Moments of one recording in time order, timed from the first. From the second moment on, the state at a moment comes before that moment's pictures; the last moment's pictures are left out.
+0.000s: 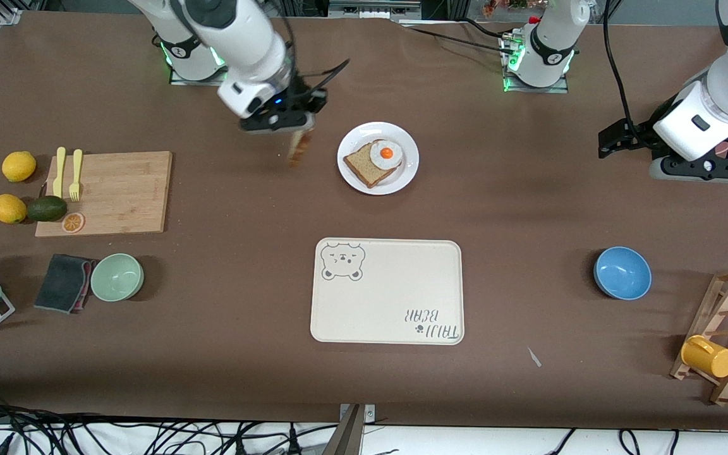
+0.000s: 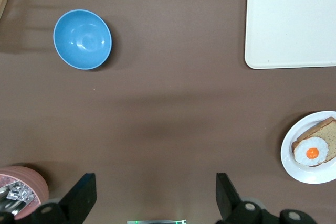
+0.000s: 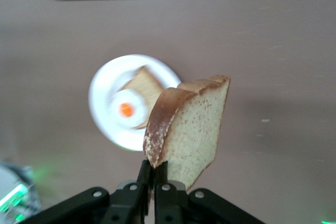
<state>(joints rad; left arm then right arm) 0.13 0.03 -0.24 -1.62 -0.01 1.51 -0.07 0.07 0.05 0.70 -1.90 0.26 1.98 0.63</state>
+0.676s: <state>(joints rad) 0.13 0.04 -0.24 -1.62 -0.01 1.52 -0.07 0.21 0.20 0.81 -1.97 0.08 2.18 0.83</state>
